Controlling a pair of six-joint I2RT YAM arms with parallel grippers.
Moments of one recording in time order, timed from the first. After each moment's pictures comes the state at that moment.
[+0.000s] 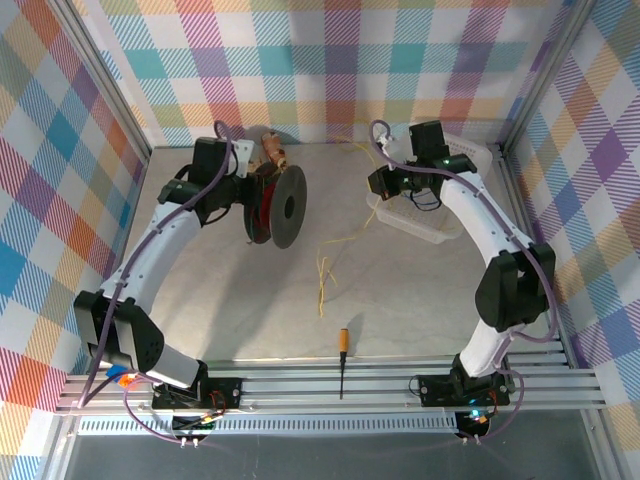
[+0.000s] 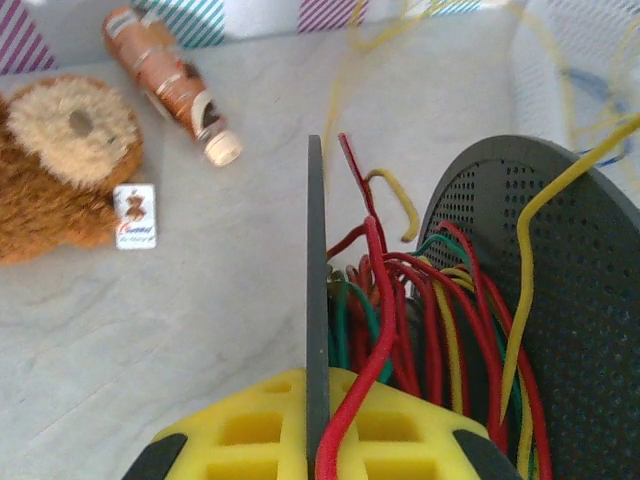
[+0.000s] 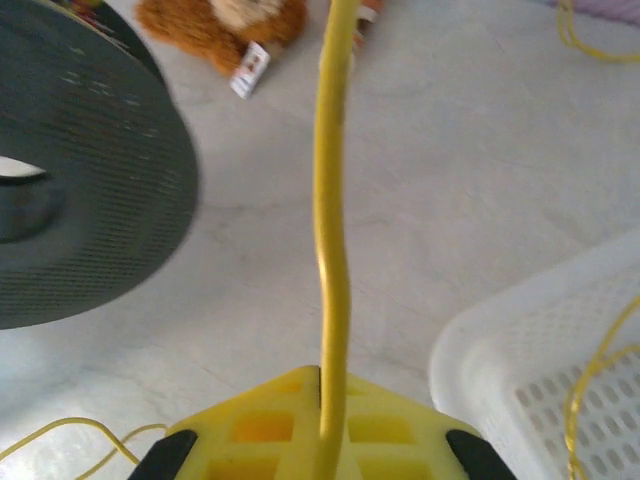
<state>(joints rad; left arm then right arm) -0.24 1.48 1.45 -0.63 0.20 -0.11 0.28 1.76 1.62 -0.71 -0.49 -0.14</state>
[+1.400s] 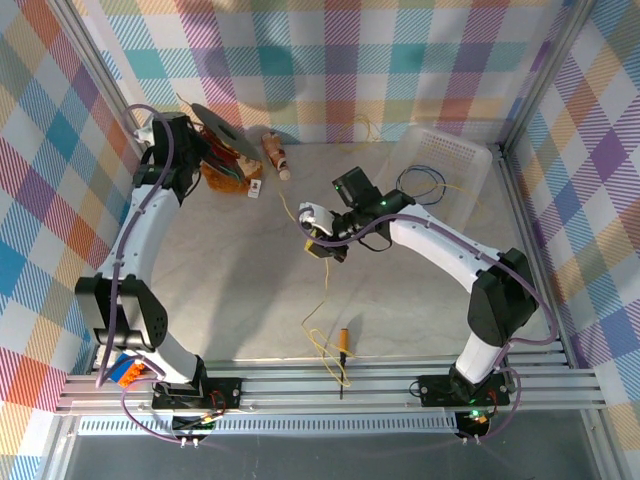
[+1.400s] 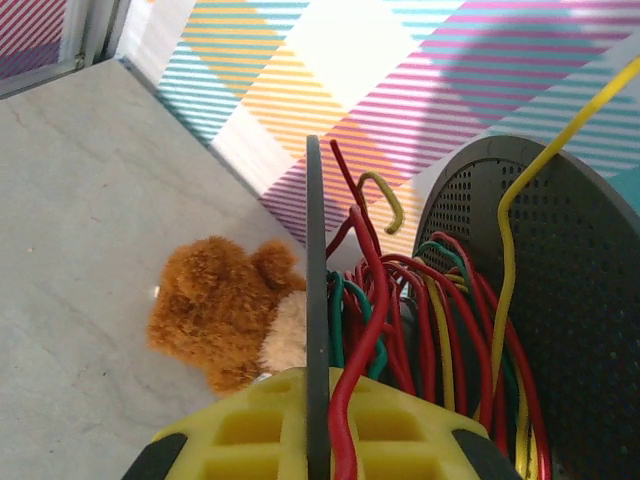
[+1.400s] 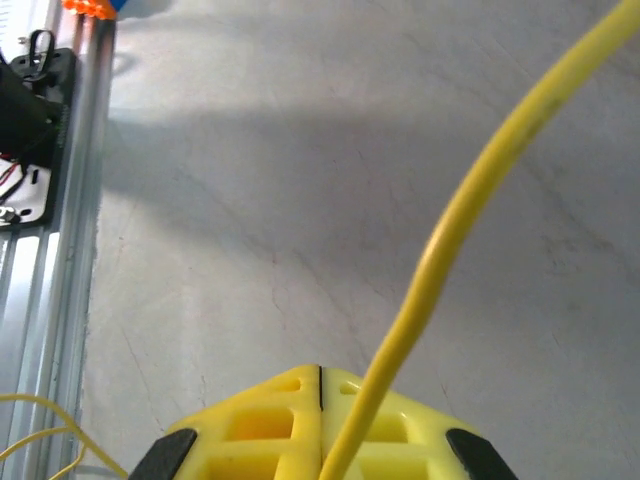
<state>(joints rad) -0.06 1.62 1.56 -0.43 -0.22 -0.84 0.72 1.70 1.47 -0.72 -0.61 -0.59</state>
